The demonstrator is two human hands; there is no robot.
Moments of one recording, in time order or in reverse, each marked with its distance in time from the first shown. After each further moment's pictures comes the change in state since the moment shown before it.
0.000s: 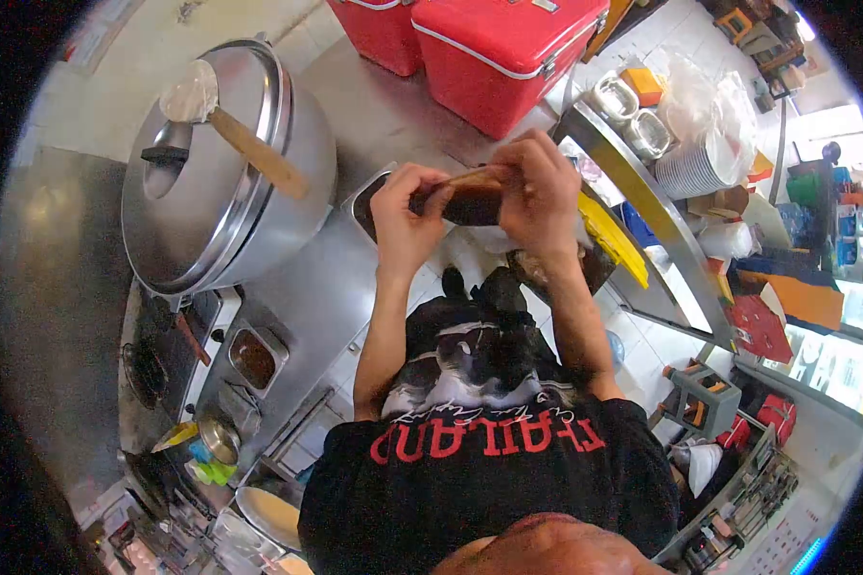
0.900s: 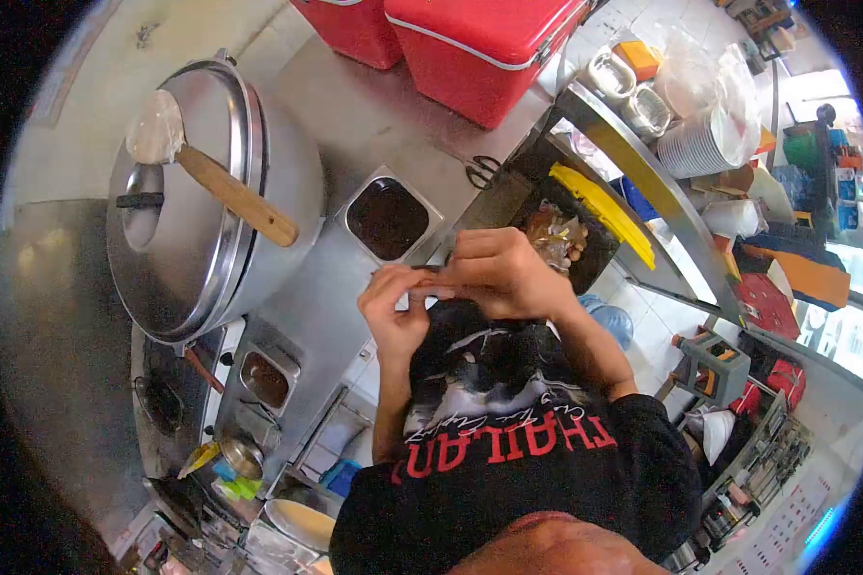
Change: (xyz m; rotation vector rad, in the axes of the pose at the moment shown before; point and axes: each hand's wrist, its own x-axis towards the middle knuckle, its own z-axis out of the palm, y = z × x) left_hand -0.071 -0.020 -0.031 0.110 0.010 -0.020; right_hand -0.028 -0.007 0.010 0.434 -0.611 0.032
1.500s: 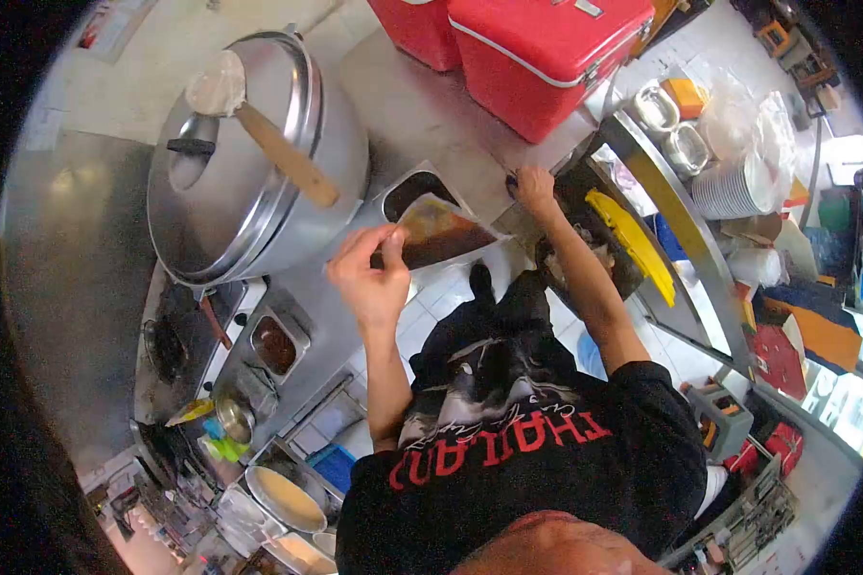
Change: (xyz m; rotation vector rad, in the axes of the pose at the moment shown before) left_hand 0.039 0.036 -0.033 0.343 0.248 -0.086; right_hand -0.068 0.348 0.036 -0.826 0.061 0.763
